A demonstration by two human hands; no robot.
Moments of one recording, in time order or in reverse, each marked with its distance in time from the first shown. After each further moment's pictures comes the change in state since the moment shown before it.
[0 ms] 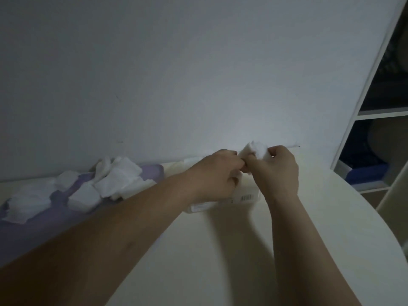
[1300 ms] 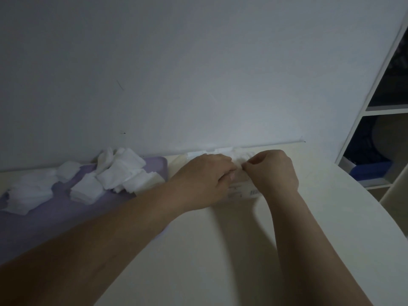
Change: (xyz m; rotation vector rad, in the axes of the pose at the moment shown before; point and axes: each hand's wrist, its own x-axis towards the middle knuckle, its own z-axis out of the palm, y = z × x) left_hand -0.026 -0.027 0.020 0.060 0.146 0.020; right_hand 0.000 0.006 0.017 -0.303 -0.149 -0.020
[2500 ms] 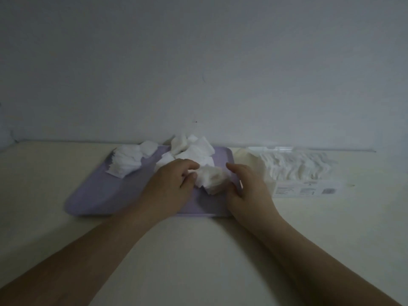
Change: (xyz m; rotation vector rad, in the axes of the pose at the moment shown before) left_hand -0.188 -0.093 -0.055 -0.216 0.366 -0.528; right_hand -0.139 -0.070 0.097 0.196 -0.316 -0.602
